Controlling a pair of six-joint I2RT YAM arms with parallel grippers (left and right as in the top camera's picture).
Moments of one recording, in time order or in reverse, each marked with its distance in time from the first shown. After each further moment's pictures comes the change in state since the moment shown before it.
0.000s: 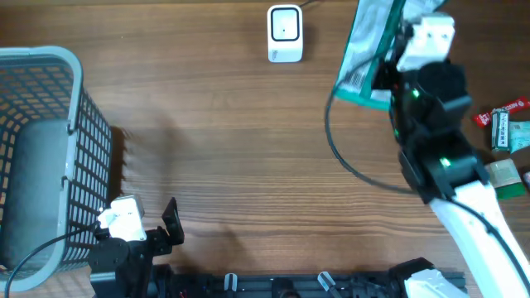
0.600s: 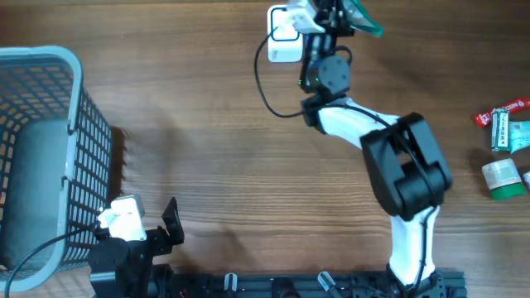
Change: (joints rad) left arm 0.000 0.001 0.000 0.000 0.003 0.000; right arm 0.145 0.977 0.248 1.402 0.156 -1.054
